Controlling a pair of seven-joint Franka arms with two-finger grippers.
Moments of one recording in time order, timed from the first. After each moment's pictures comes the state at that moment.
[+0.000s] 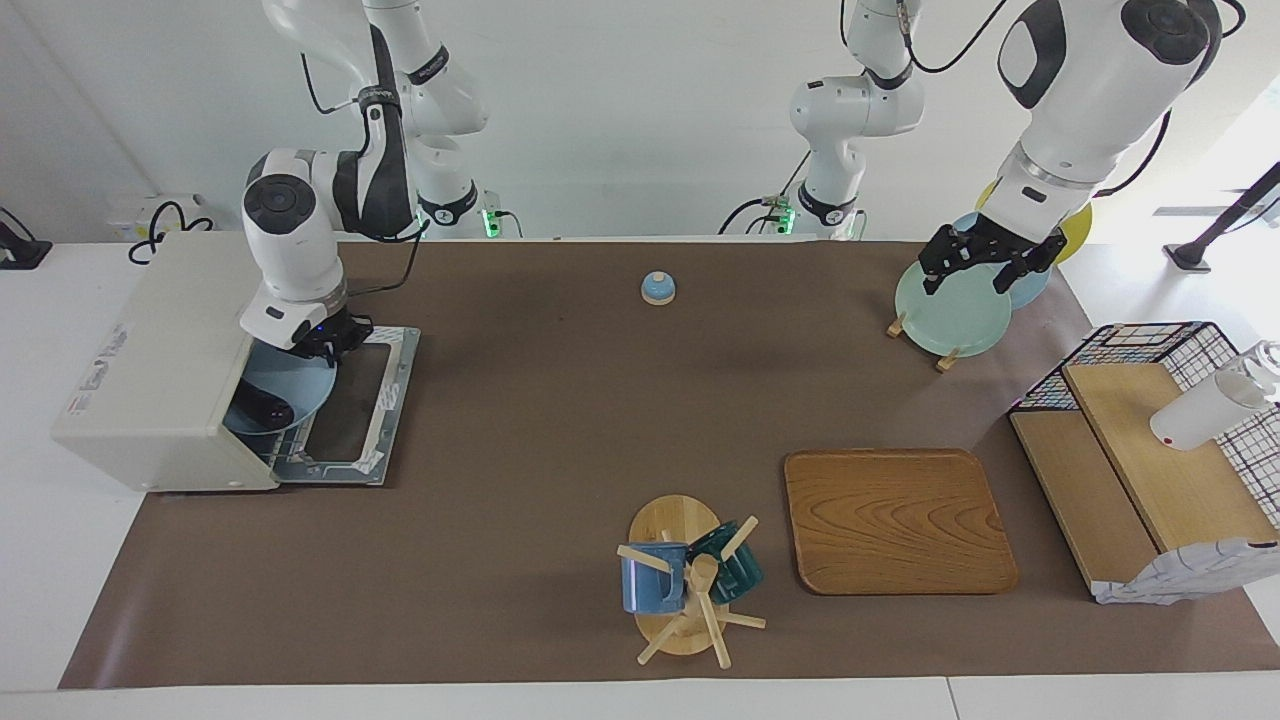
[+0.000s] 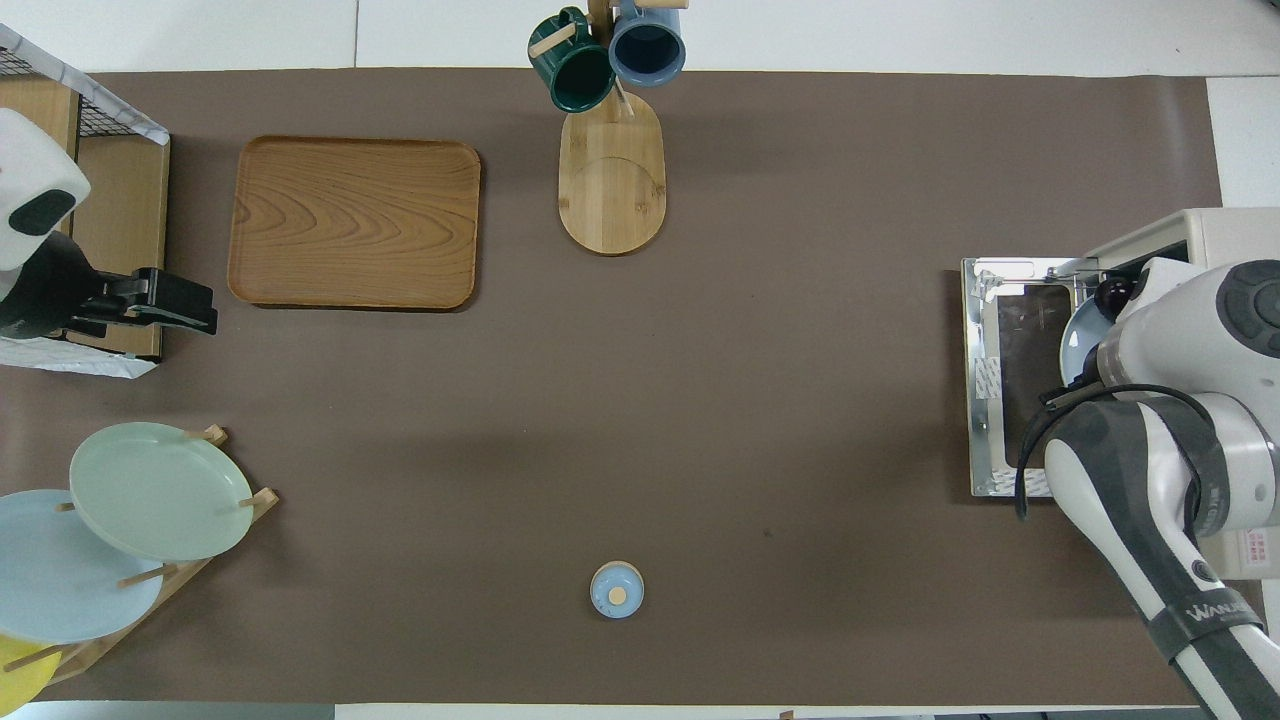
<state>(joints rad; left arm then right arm) -0.03 -0.02 -0.09 -1.66 -0.02 1.60 -0.06 -0.06 -0.03 0.00 -2.23 -0.26 2.10 -0.27</state>
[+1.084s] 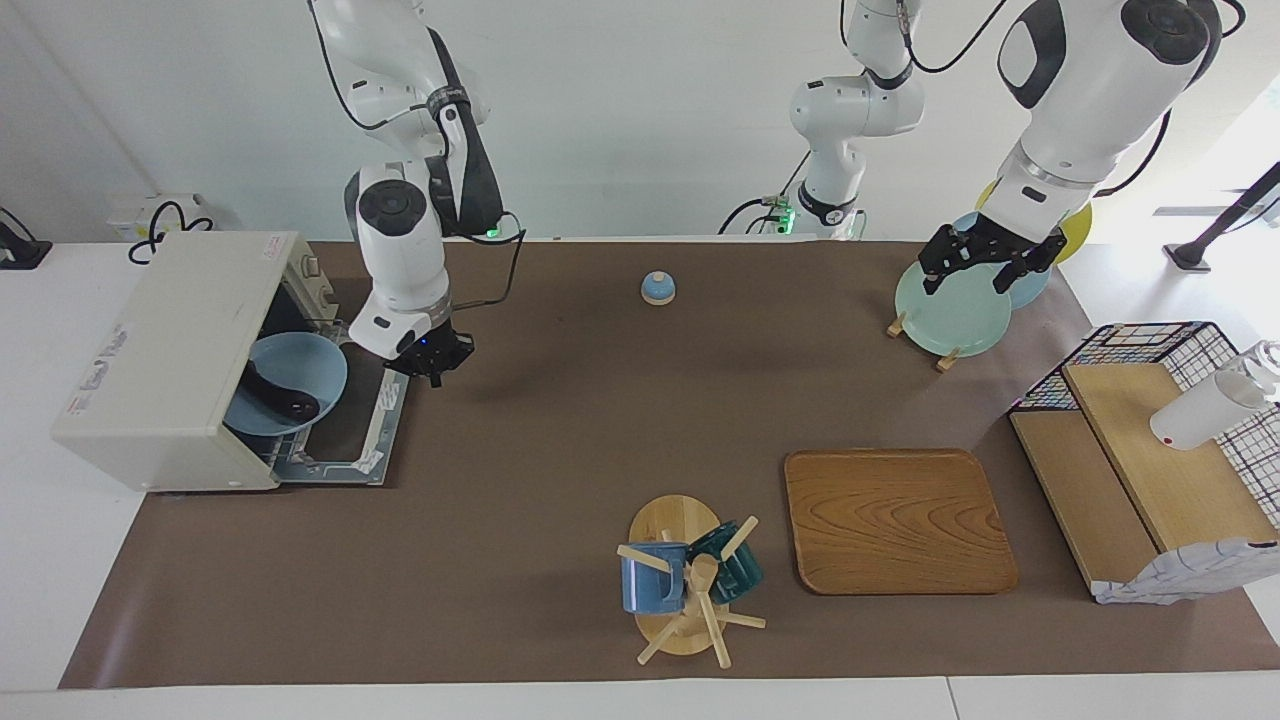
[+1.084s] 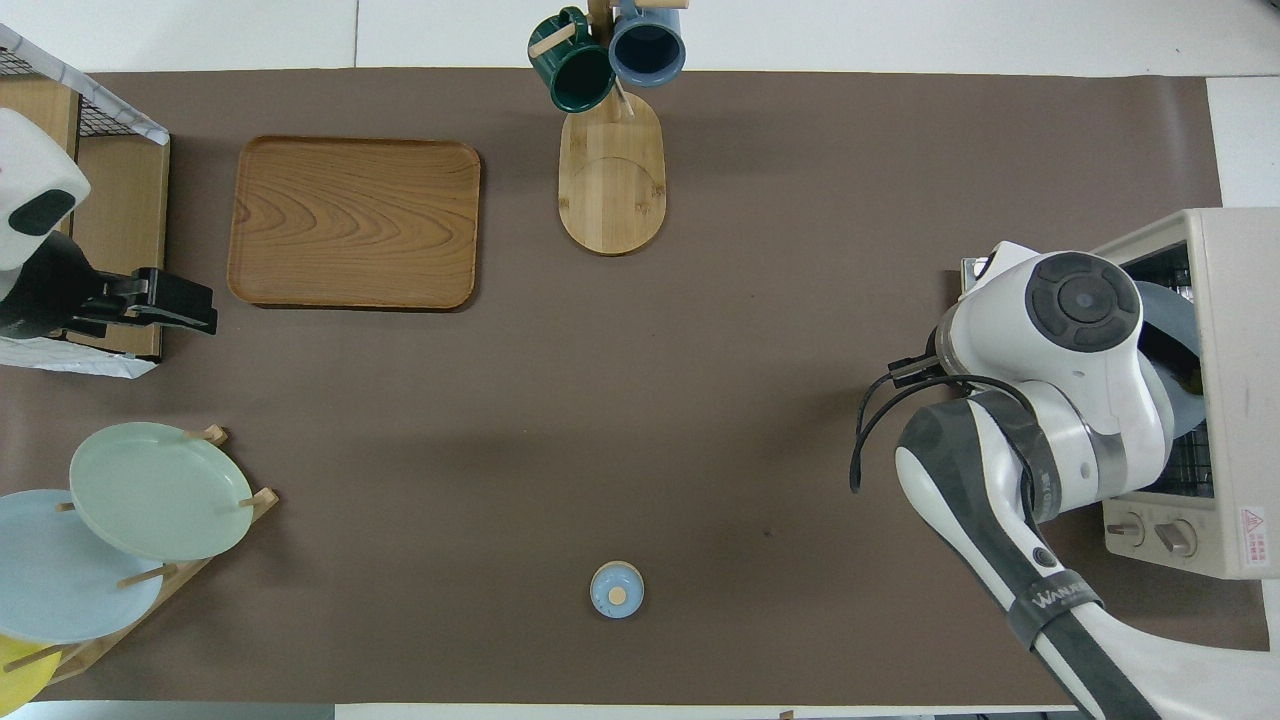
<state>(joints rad) -0.03 -0.02 -0.09 -1.66 -0.02 1.60 -0.06 0.16 0.08 0.00 -2.17 -0.14 2.21 0.00</state>
